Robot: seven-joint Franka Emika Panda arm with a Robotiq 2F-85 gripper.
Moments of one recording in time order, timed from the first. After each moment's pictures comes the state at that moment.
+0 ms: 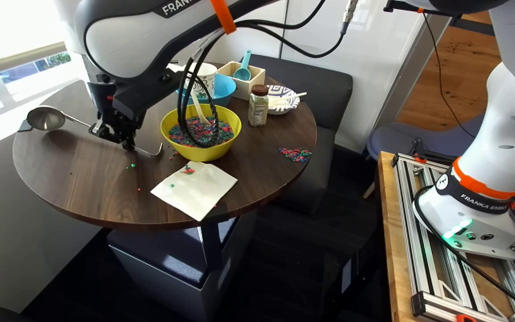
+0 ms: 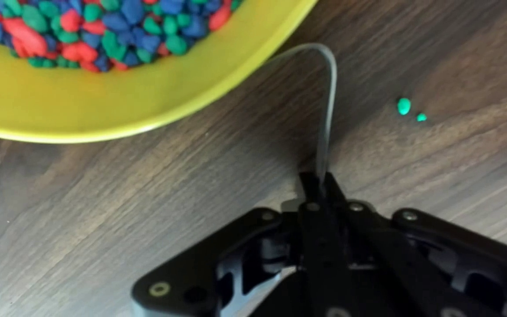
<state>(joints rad) 0.26 0.81 0.03 -1.23 -0.12 2.16 0.36</state>
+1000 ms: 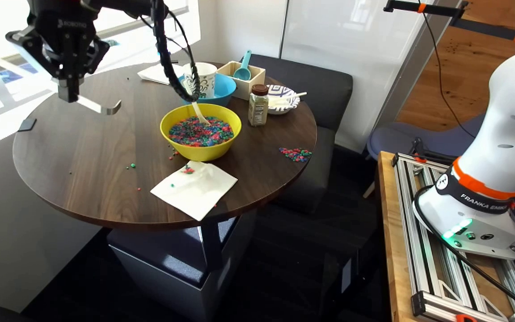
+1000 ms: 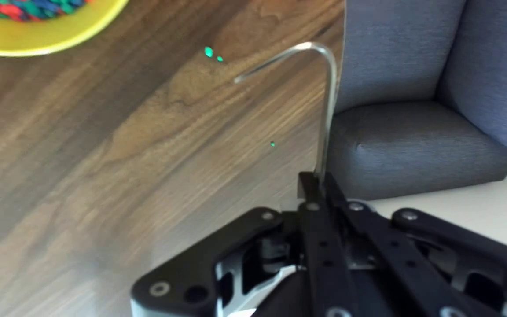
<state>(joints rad) 0.20 0.60 0.13 -1.24 0.10 2.09 0.22</state>
